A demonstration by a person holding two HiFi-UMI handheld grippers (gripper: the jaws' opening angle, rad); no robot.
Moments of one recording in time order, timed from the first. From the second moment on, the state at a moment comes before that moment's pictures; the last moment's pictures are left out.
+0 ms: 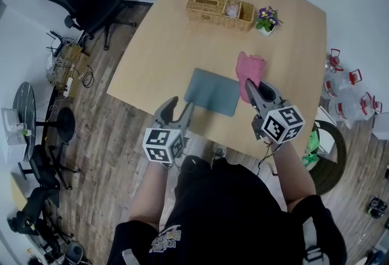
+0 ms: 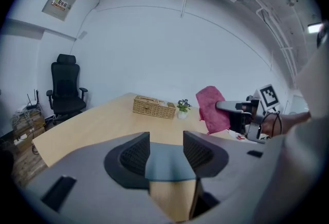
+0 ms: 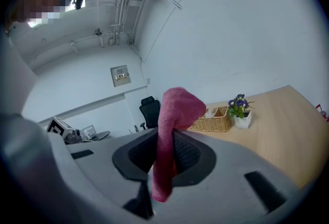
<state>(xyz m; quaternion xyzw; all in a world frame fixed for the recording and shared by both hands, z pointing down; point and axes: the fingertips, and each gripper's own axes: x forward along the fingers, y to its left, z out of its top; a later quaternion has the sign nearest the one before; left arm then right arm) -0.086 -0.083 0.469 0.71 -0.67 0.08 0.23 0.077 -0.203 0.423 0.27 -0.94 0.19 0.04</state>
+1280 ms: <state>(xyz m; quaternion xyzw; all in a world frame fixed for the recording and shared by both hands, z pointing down) -0.129 -0.171 0.624 0.73 -0.51 0.27 0.36 0.068 -0.269 0.505 0.42 -0.88 0.15 0.18</state>
